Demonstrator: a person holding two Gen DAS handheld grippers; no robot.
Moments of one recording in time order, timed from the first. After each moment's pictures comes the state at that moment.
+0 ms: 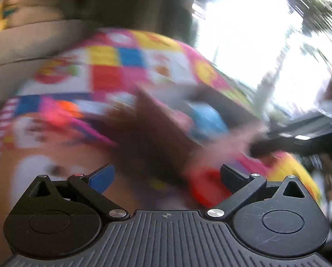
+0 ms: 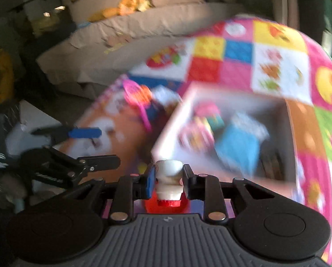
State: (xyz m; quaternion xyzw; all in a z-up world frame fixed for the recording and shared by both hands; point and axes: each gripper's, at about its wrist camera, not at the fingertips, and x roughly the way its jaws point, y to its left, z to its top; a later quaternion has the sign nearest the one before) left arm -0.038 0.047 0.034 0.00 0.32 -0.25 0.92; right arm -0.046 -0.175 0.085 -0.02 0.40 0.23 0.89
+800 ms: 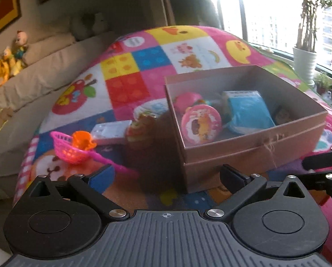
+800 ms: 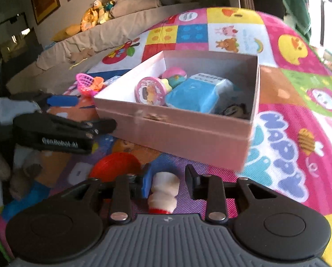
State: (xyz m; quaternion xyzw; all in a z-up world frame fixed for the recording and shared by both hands) left arm 0.021 0.002 0.021 0.13 0.30 -0.10 0.94; right arm -0.042 -0.193 0.010 0.02 0.36 0.16 0.92
